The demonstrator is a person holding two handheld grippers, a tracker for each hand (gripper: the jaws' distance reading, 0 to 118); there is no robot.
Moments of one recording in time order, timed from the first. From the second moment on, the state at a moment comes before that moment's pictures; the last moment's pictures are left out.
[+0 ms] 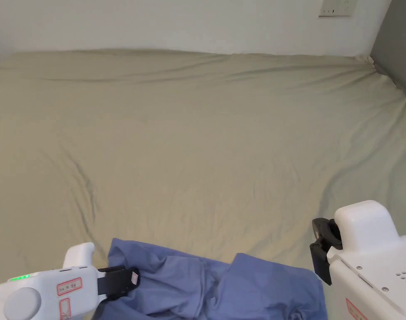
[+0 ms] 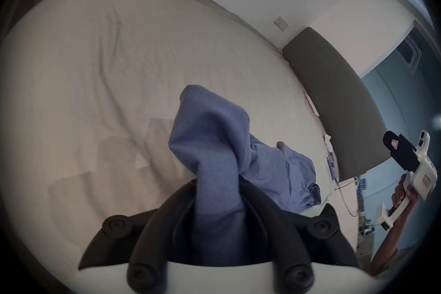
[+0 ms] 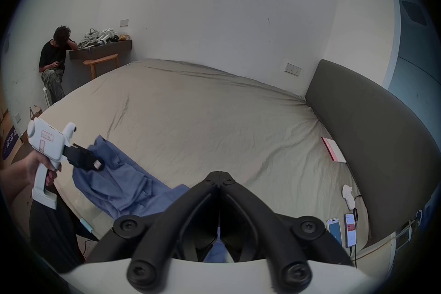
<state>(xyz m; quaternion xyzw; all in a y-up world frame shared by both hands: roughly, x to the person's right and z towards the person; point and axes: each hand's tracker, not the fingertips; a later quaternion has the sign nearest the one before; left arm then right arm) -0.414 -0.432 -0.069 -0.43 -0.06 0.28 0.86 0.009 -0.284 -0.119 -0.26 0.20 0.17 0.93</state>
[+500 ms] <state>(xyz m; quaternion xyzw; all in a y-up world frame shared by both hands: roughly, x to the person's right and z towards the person) -0.468 -0.361 -0.045 -0.43 0.03 0.29 0.85 -0.010 -0.280 -0.118 -0.27 0.24 0.13 0.92</state>
